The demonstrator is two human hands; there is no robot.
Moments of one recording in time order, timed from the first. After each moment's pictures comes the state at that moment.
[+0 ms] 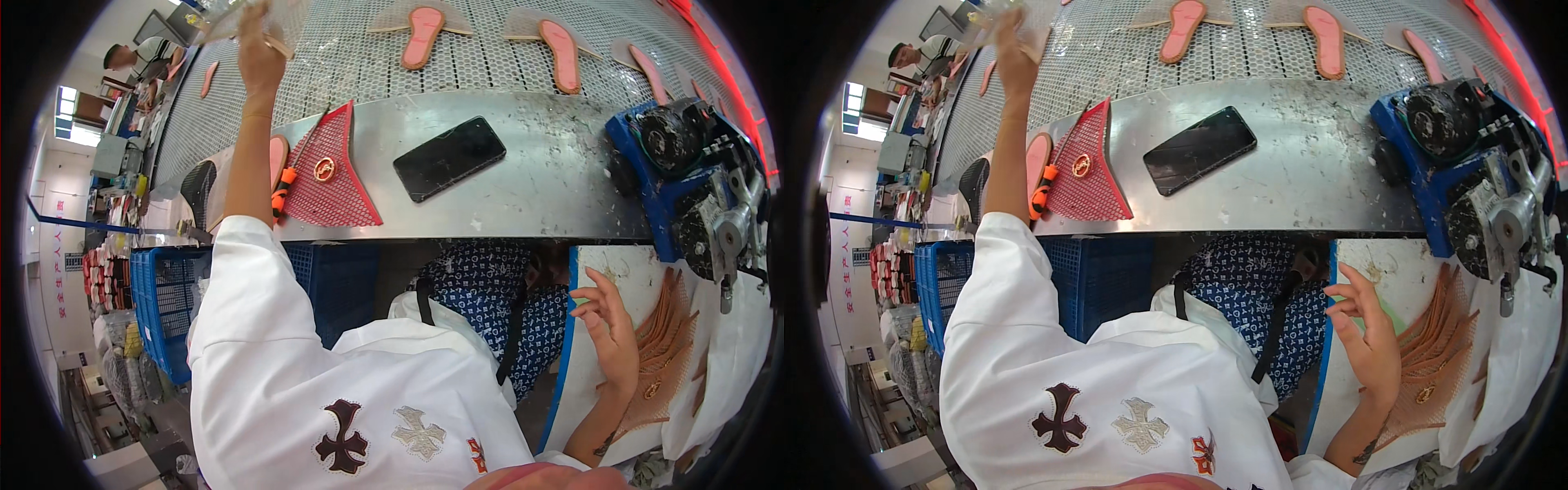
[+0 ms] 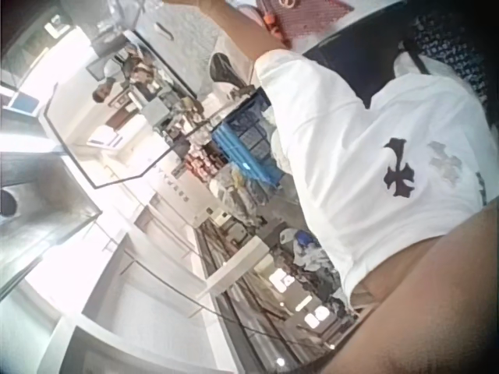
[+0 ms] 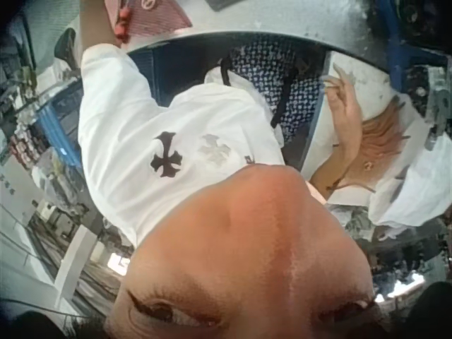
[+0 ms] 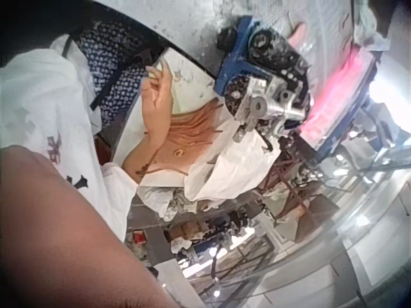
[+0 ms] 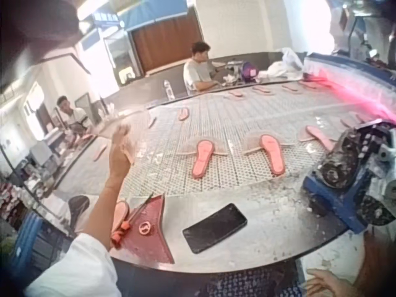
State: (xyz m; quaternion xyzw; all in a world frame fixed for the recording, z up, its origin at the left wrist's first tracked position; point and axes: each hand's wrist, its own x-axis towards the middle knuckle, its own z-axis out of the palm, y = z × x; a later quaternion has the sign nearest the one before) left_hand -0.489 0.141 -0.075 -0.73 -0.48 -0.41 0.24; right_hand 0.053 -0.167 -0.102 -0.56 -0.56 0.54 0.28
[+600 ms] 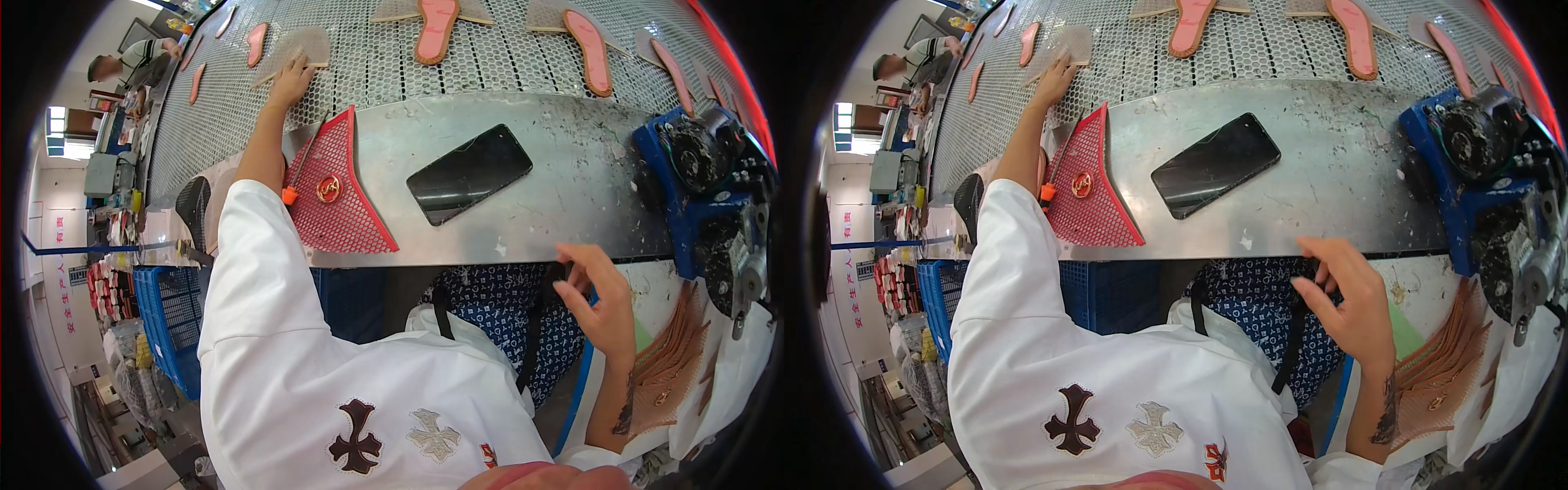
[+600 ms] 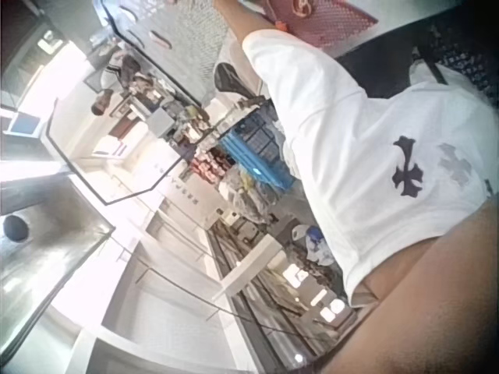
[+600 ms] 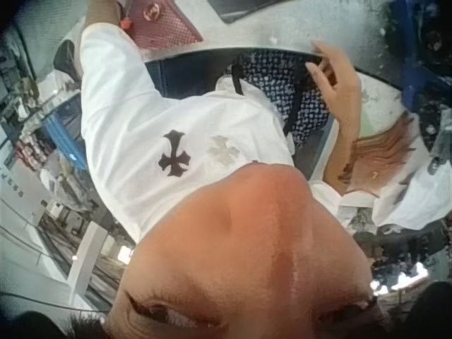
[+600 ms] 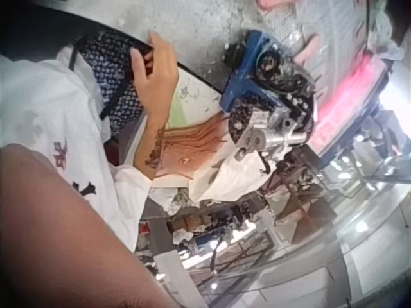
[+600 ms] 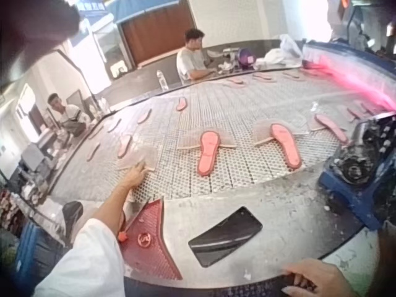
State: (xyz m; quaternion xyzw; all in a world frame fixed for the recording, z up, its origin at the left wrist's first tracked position) left_hand -0.647 0.251 -0.247 -0.67 -0.74 -0.03 0.01; right_hand -0.050 -0.062 -0.118 -0.52 -0.70 0.41 0.27
